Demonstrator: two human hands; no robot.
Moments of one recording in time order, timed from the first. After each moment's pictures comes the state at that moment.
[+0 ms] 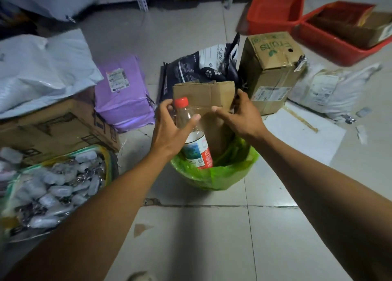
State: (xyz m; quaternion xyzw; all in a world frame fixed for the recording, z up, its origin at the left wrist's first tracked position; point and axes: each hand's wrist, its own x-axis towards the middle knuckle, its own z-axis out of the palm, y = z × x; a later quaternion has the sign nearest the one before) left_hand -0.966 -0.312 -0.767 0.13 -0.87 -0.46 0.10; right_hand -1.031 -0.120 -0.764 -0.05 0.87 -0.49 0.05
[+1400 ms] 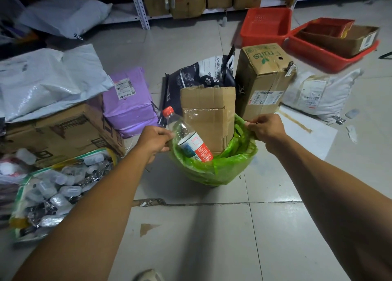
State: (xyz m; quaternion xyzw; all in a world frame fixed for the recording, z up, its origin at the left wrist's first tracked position) left_hand -0.946 -0.362 -0.767 0.29 -0.77 -0.57 -0.08; right_hand -1.006 -0.069 -0.778 0.15 0.81 -0.56 0.09
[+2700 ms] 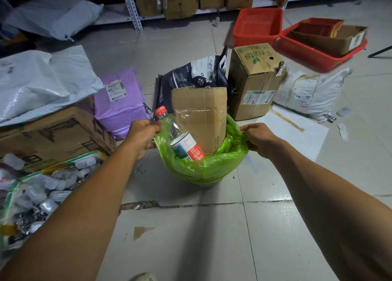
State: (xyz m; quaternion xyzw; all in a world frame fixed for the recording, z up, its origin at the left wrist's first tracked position) left_hand -0.957 -0.358 -0.749 0.30 -0.74 -0.61 -0.02; right_hand -0.996 -0.068 -0.780 0.17 0.76 -0.59 0.22
